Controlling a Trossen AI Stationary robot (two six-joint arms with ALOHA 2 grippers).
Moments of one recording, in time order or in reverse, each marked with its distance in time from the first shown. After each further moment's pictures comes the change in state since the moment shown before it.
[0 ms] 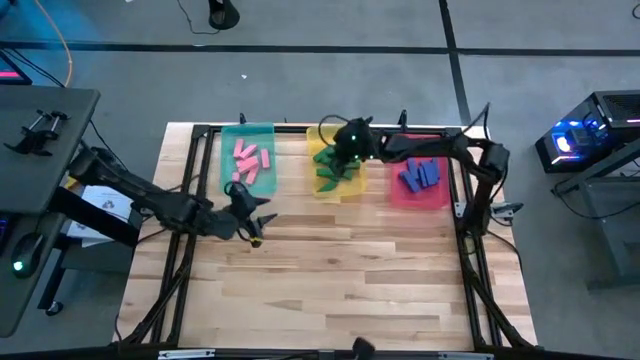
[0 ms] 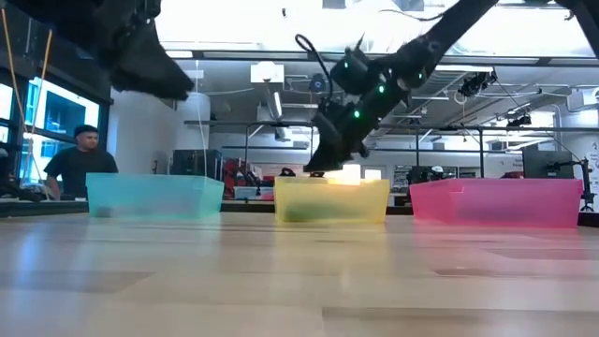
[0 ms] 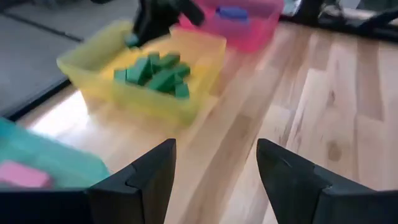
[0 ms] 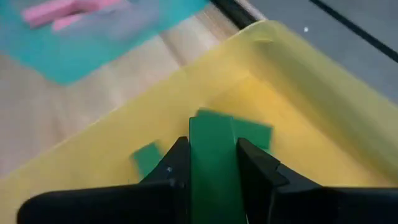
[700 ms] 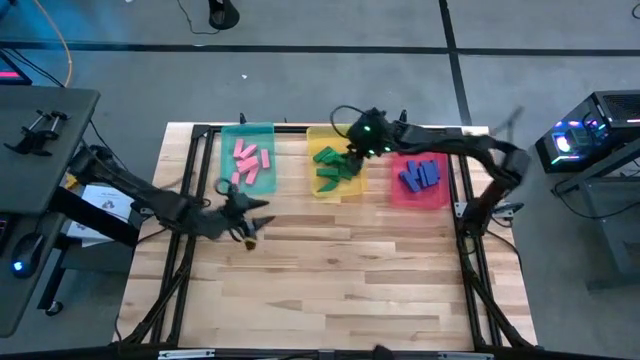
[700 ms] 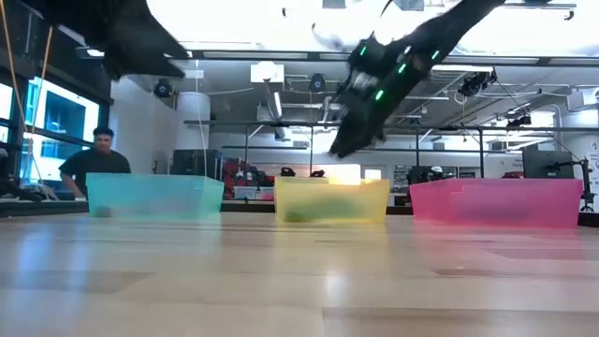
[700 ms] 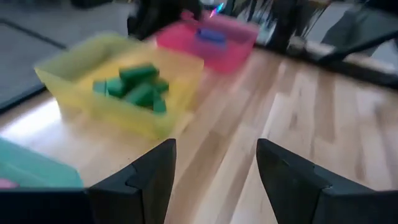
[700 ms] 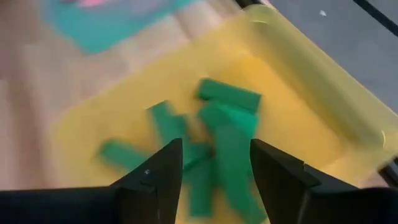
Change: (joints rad) left arm -0.061 -0.037 0.001 0.042 -0.007 -0.066; right arm -0.071 -0.130 -0.008 -0.217 -0.110 -0.076
